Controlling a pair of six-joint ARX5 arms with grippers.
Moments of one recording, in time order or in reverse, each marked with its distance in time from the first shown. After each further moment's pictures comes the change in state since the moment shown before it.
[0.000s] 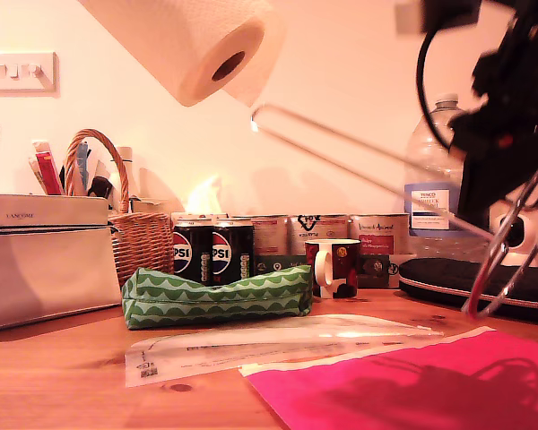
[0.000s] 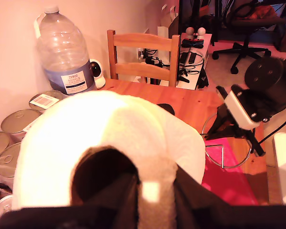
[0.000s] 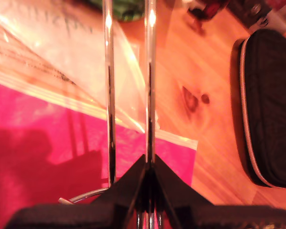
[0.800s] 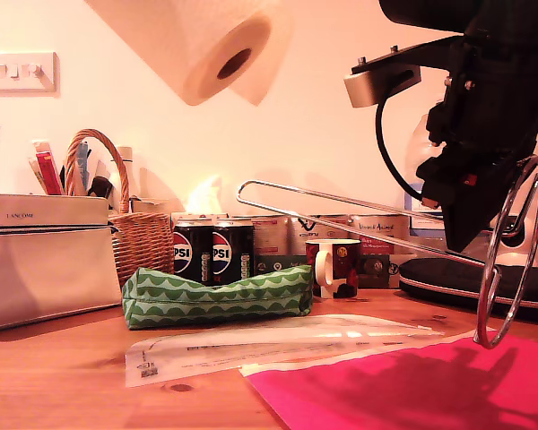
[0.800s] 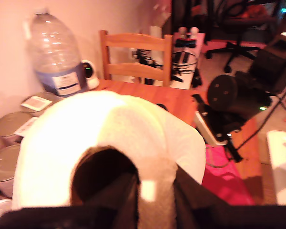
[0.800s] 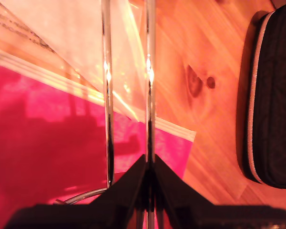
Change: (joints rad) left arm -0.014 0.000 0.000 -0.017 0.005 0.025; right arm -0.014 0.272 0.174 -0.120 0.053 -0.056
